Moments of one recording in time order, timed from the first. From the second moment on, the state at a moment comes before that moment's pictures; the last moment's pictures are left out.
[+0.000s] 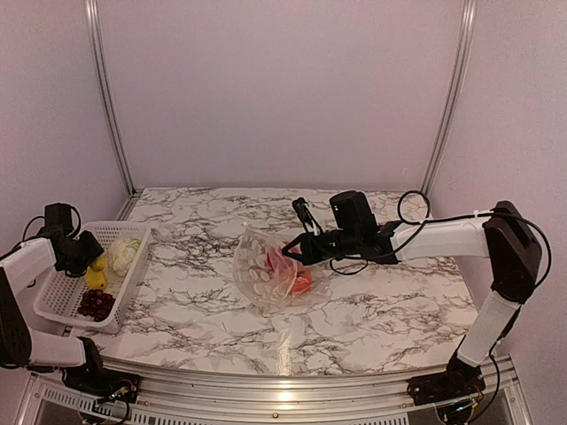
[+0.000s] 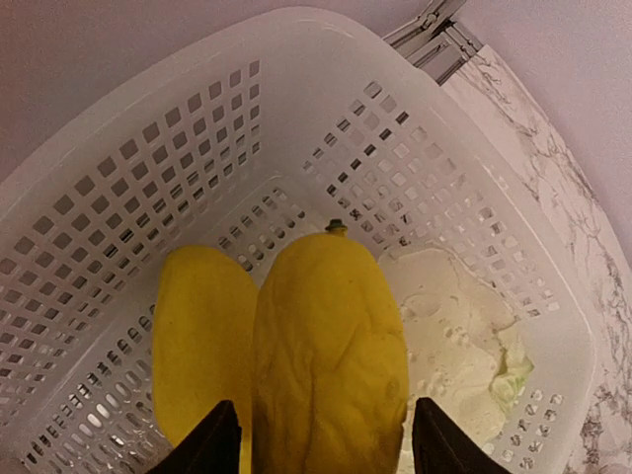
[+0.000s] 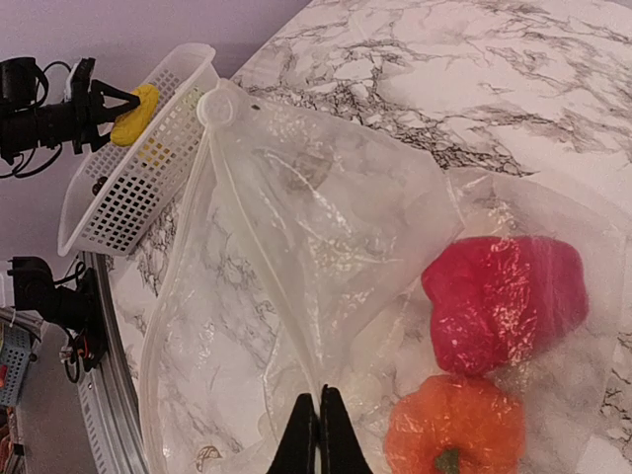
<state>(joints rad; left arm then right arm) 0.31 1.14 0.67 -0.38 0.02 -0.53 0.74 1.72 1.05 0.12 -0.43 0.39</state>
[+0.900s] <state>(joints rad) -0.21 0.96 0.58 -0.01 0.35 -0.54 0.76 1.75 1.16 0.12 -0.47 0.39</state>
